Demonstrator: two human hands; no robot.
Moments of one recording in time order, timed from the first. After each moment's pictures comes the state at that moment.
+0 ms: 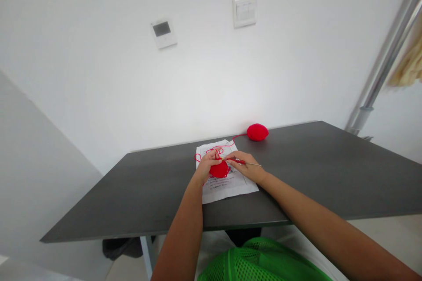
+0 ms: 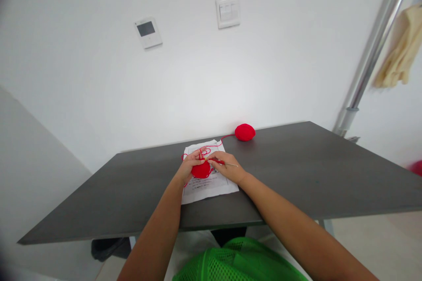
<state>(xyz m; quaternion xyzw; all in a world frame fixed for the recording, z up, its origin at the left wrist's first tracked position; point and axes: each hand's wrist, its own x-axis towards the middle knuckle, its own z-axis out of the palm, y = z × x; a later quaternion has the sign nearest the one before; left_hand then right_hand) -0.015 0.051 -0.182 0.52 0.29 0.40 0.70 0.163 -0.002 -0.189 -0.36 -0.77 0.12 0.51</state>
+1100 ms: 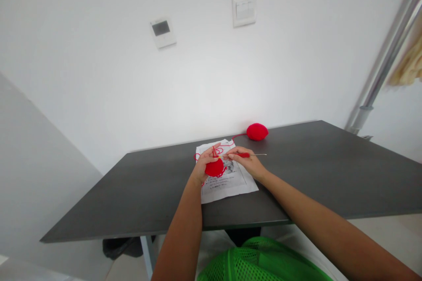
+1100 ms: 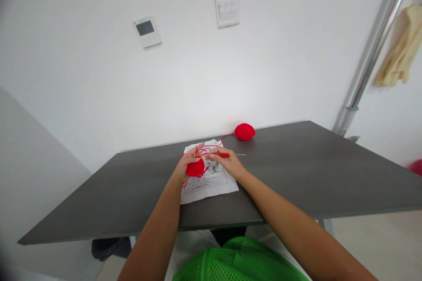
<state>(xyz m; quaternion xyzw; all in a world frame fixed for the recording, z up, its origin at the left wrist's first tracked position) -0.020 0.043 -0.170 0.51 0.24 0.41 0.72 0.158 -0.003 -0.179 -0.34 -0.61 0.39 0.60</state>
